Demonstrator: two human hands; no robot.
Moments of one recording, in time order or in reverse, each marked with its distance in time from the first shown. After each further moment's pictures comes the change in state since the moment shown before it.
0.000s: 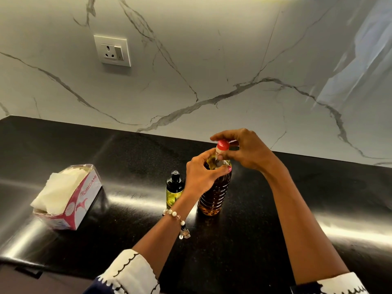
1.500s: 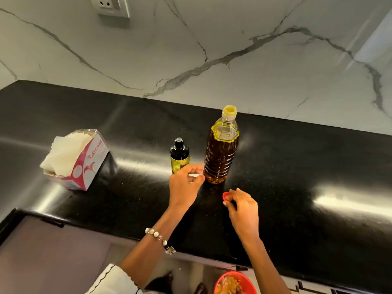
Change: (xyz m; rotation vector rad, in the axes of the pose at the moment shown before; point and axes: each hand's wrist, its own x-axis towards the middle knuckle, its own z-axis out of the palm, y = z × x) left_hand -0.087 -0.065 -0.013 0.268 0.177 -0.232; right_hand -0.161 0.071 0.192 -0.056 0.222 0.439
